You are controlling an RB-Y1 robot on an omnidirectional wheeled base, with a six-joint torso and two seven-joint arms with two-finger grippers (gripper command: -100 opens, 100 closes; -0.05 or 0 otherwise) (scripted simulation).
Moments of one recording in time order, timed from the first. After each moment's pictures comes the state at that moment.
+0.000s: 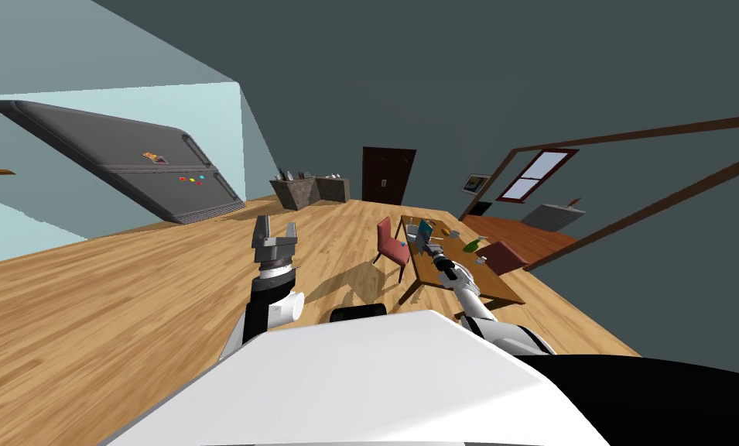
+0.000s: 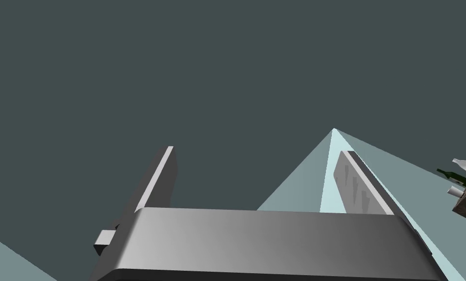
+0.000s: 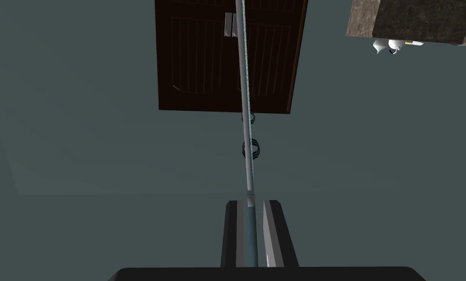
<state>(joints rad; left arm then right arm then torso) 0.45 -0.03 -0.03 -2.22 -0.08 -0.56 0.10 -0.10 -0.54 -0.29 -0.88 0.41 -0.54 0.82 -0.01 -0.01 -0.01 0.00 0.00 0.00</state>
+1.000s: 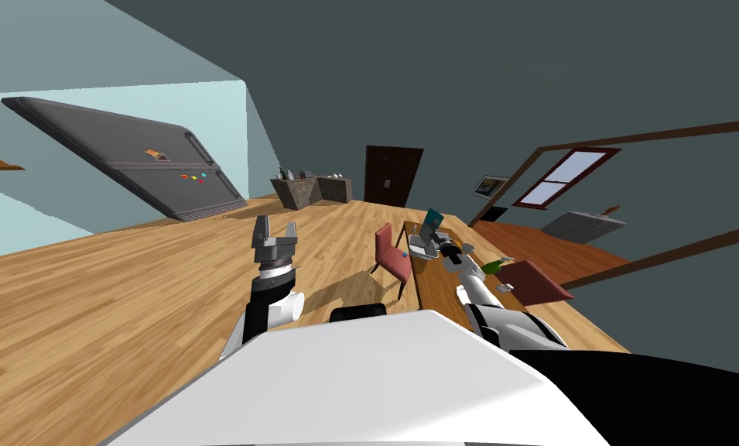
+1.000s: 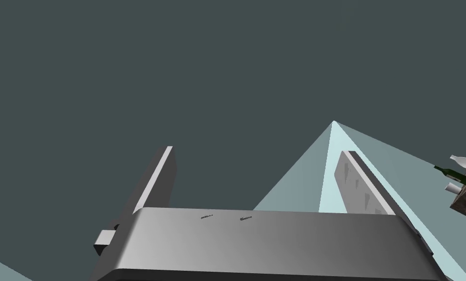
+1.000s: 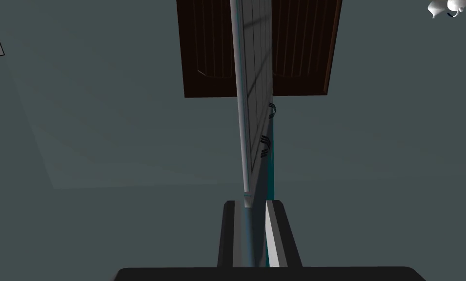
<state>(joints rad) 0.45 -0.03 -0.03 -2.22 -0.08 -0.56 0.10 -0.19 -0.64 -0.29 -0.95 0.32 -0.34 0.73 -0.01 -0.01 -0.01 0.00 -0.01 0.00</state>
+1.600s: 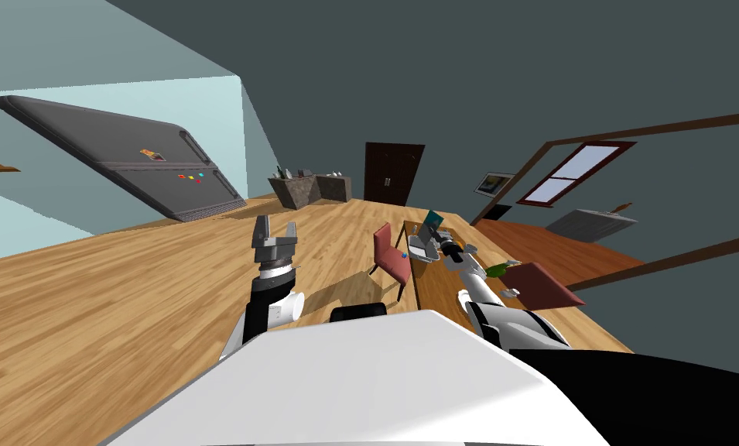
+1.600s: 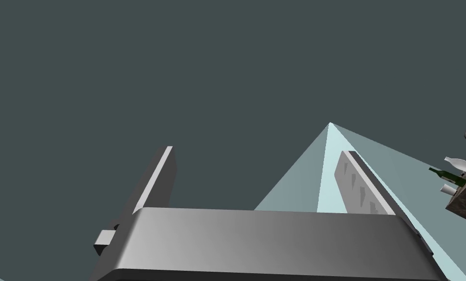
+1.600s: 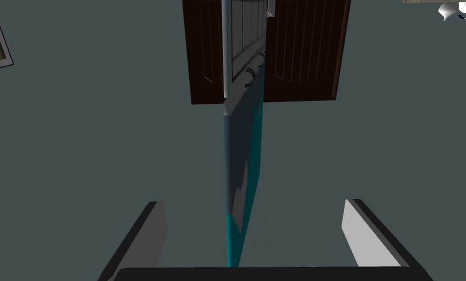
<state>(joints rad) 0.45 -0.03 -0.03 -2.22 -0.08 -0.56 0.10 -0.20 -0.65 -0.29 -0.94 0.31 -0.33 0.72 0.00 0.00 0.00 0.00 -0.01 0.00</state>
